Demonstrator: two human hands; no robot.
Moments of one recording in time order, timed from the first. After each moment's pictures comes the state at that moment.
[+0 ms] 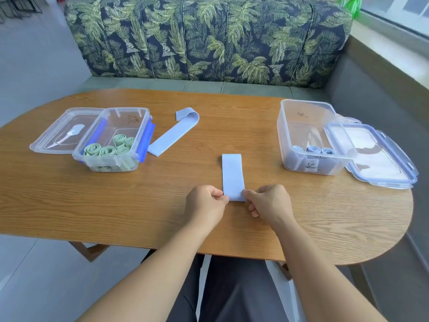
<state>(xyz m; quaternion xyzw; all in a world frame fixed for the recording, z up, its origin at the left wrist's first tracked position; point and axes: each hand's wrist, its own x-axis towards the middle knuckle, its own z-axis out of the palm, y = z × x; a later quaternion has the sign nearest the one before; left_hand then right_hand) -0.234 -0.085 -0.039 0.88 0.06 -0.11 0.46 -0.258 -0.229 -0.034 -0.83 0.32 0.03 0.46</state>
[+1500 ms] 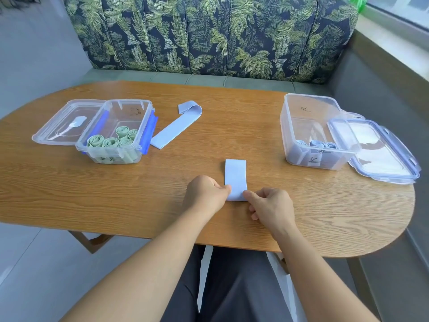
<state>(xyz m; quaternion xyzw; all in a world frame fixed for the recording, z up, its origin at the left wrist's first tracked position) -0.224 -0.082 -0.031 0.90 0.07 -0.14 0.41 -0.283 -0.215 -0.039 -0.82 0.31 -0.01 0.48</state>
